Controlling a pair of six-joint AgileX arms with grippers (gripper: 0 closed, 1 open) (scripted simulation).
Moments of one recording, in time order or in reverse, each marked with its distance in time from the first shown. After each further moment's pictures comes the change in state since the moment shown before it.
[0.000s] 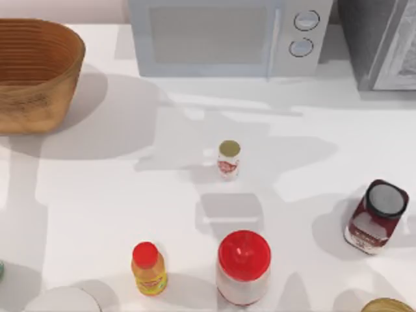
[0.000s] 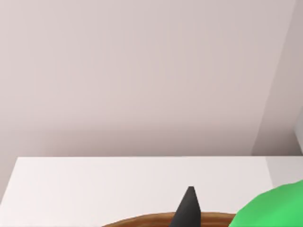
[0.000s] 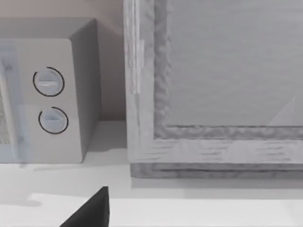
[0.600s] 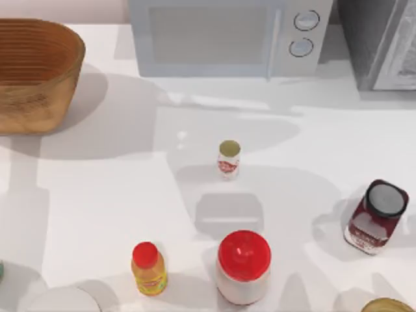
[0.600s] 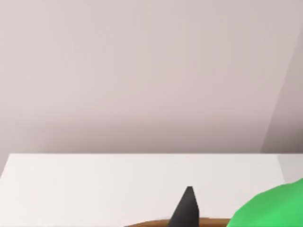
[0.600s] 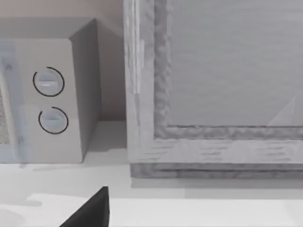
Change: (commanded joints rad) left arm -0.004 0.098 -0.016 0.105 -0.006 -0.001; right arm 0.000 0.000 0.000 0.000 0.000 0.000
